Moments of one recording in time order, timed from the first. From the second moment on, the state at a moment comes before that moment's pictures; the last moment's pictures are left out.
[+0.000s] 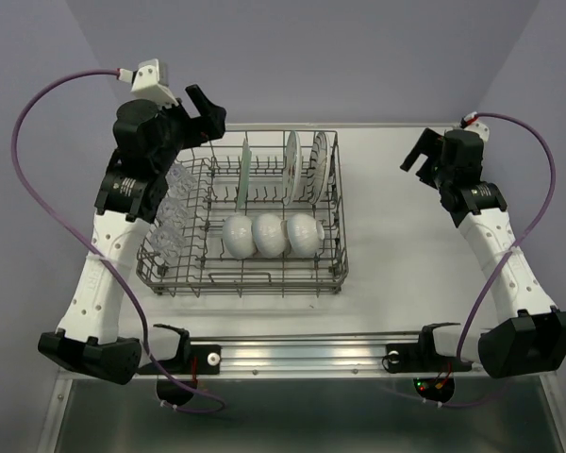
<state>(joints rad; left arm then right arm) -0.23 1.23 1.56 -0.43 -0.02 -0.41 0.10 1.24 1.24 -0.47 0.28 0.49</state>
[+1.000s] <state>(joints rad) -0.38 1.27 1.43 -0.43 -0.14 -0.44 0.53 1.97 1.97 -0.67 0.34 0.44</state>
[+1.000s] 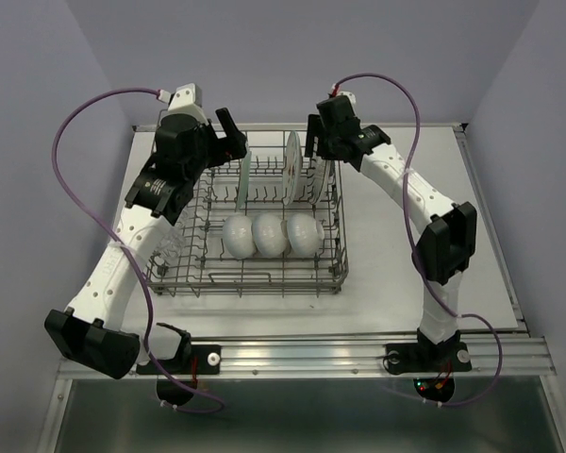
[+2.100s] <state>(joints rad) -0.38 1.26 1.40 -0.43 -0.20 -0.45 0.61 2.09 2.16 -0.80 0.61 0.35</state>
